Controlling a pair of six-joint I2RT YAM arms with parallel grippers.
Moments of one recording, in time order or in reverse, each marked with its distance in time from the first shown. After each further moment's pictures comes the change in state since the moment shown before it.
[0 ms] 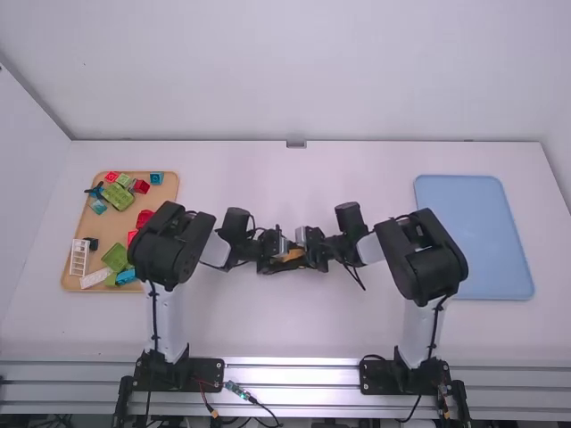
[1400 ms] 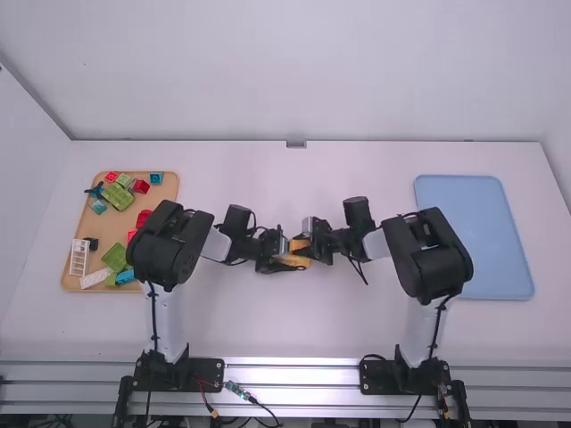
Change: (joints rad) left arm 0.004 -0.007 0.063 -0.185 0.022 0.126; right arm -0.065 -0.014 0.022 0.013 0.013 0.047
